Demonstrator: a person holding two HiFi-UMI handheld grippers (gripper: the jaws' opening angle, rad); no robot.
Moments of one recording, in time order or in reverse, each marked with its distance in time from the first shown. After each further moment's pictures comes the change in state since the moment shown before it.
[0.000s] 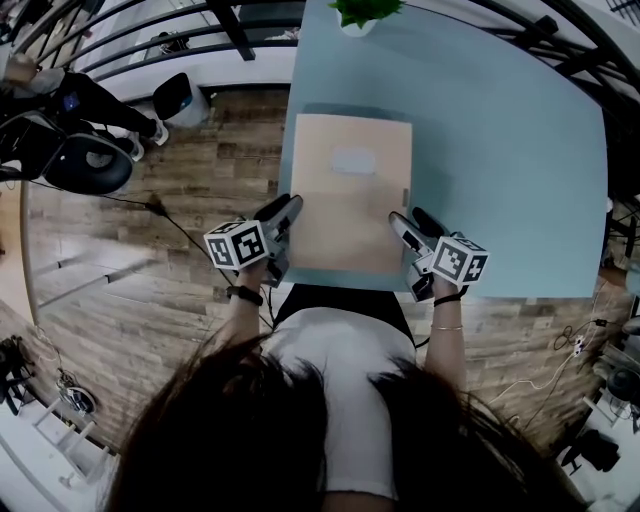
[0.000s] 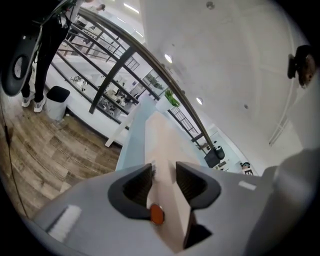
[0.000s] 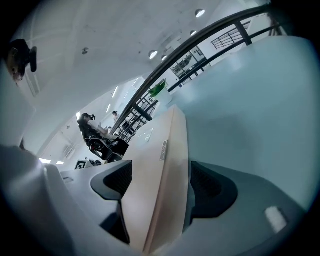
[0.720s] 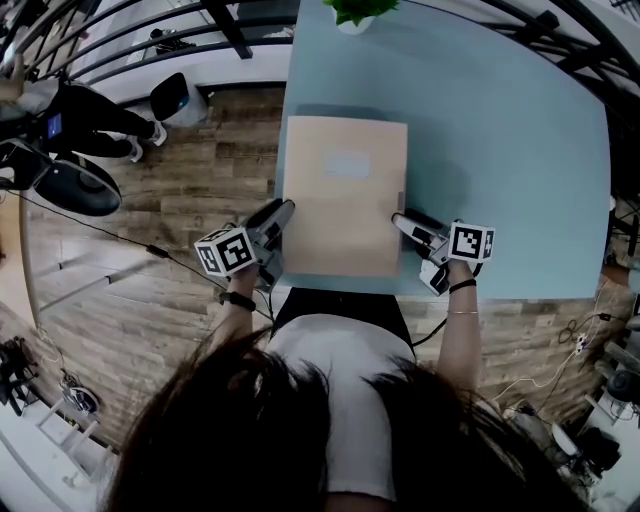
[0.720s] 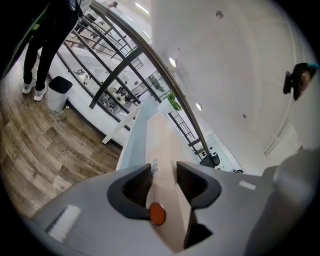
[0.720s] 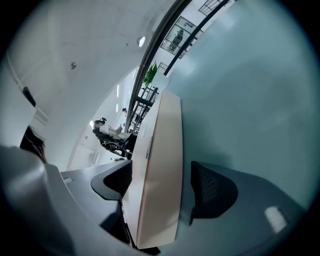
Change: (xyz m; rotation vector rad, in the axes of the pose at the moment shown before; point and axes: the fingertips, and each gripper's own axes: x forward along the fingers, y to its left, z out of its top) left arm -0.003 0.010 0.001 -0.067 -0.032 -0.051; right arm 0.015 -0.012 -0.013 0.214 0.217 0.244
